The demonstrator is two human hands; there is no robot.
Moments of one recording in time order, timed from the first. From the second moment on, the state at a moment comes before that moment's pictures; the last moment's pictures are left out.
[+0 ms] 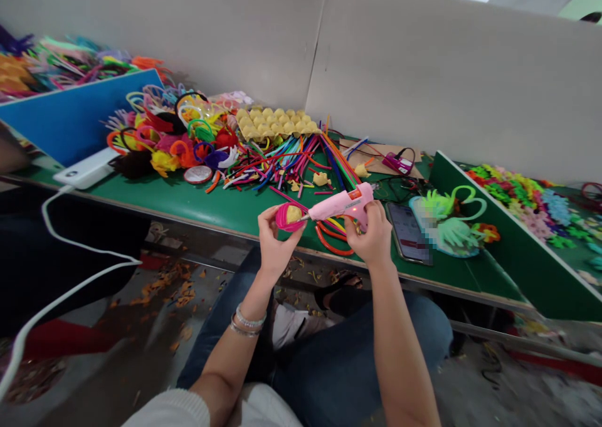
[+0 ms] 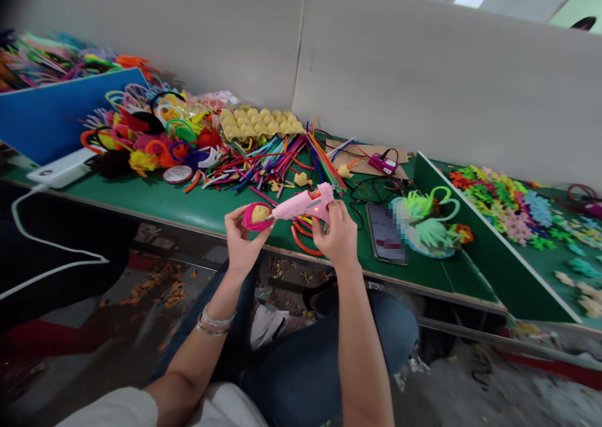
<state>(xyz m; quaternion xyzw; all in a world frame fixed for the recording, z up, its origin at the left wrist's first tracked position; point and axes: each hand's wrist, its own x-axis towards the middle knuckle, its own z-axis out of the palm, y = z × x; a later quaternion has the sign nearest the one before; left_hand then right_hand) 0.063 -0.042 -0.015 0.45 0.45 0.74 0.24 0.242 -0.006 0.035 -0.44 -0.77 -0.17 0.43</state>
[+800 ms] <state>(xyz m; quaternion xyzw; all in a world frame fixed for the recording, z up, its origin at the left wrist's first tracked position) 0.063 -0.043 -0.015 0.46 0.44 0.72 0.27 0.244 -0.004 0.034 -0.44 -0.77 -0.16 0.43</state>
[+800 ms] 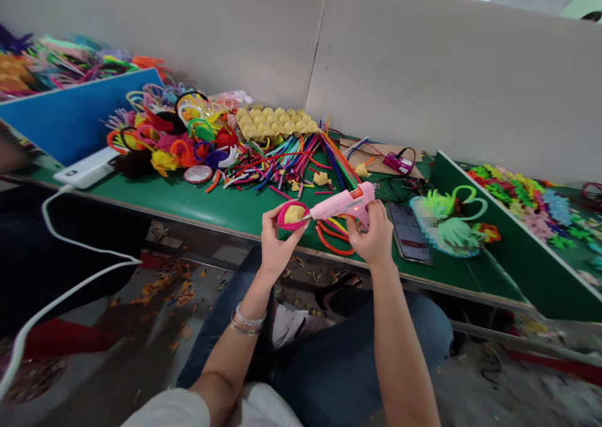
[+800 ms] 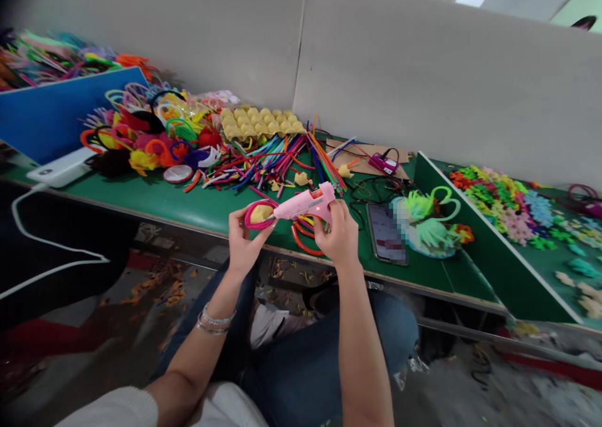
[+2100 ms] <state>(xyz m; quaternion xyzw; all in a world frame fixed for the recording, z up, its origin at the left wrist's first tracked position) 0.059 -0.043 -0.020 0.47 0.42 0.72 0.28 0.251 -0.002 0.036 -0.47 -0.75 -0.14 0.44</state>
